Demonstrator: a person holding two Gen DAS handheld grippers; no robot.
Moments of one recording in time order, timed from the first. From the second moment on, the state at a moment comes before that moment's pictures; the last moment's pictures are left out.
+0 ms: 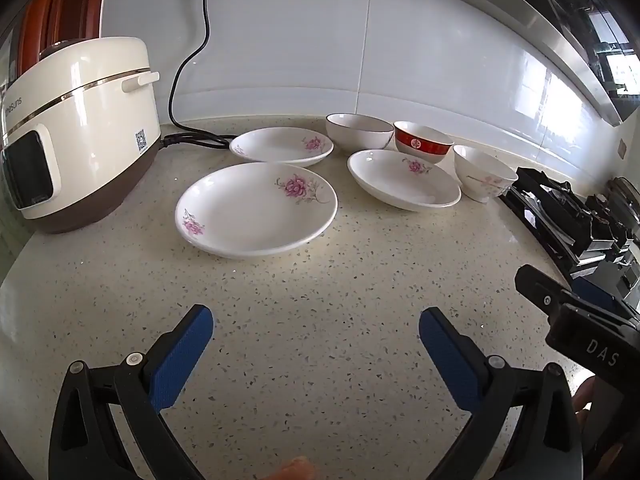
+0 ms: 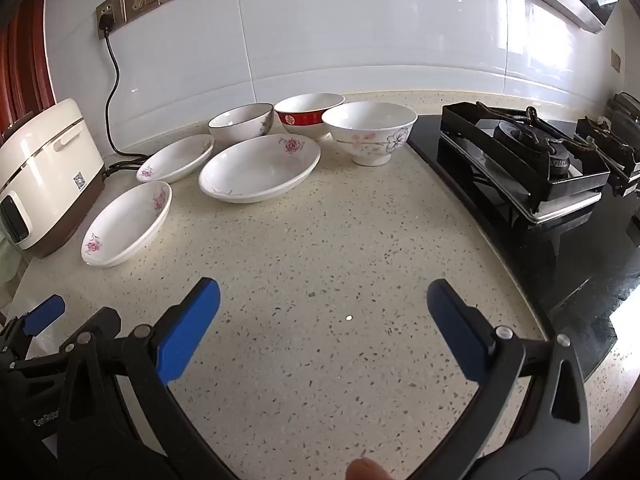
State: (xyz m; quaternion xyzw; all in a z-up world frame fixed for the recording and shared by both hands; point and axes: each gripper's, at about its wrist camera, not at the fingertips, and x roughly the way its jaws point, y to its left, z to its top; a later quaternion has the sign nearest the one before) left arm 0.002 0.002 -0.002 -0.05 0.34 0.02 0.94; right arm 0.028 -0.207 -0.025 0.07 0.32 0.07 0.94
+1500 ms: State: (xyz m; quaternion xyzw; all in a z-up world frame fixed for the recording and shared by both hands) left arm 0.002 0.002 -0.004 -0.06 0.35 0.02 0.94; right arm 0.029 -0.209 -0.026 0.08 0.32 0.07 0.94
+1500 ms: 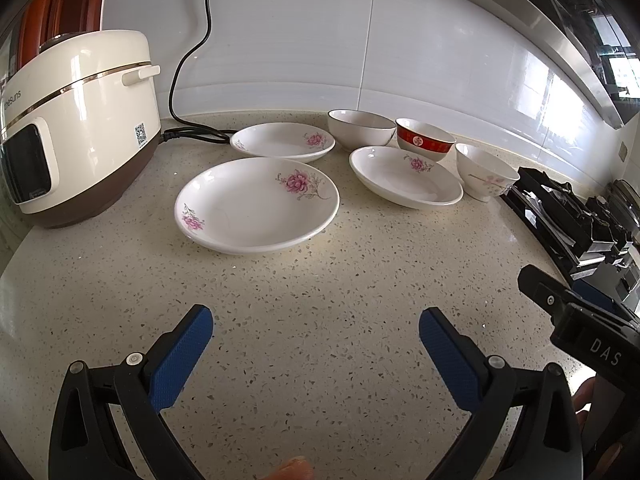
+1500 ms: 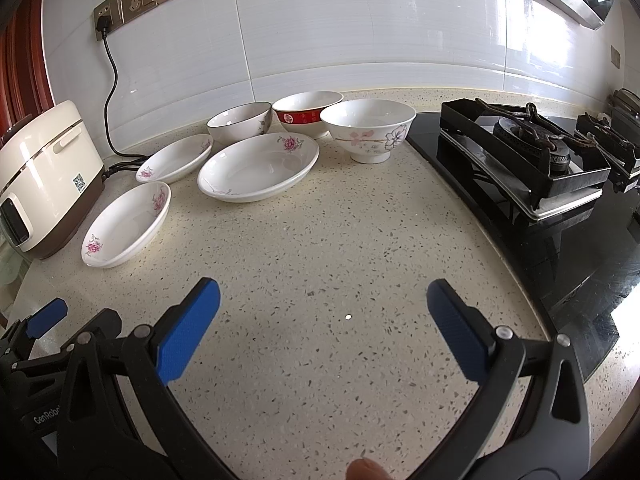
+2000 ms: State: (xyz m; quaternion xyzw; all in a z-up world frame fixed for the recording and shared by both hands) left arm 0.002 0.002 -0.005 -0.06 0.35 0.02 0.93; right arm 0.029 -0.209 -0.027 0.08 0.32 0.07 0.94
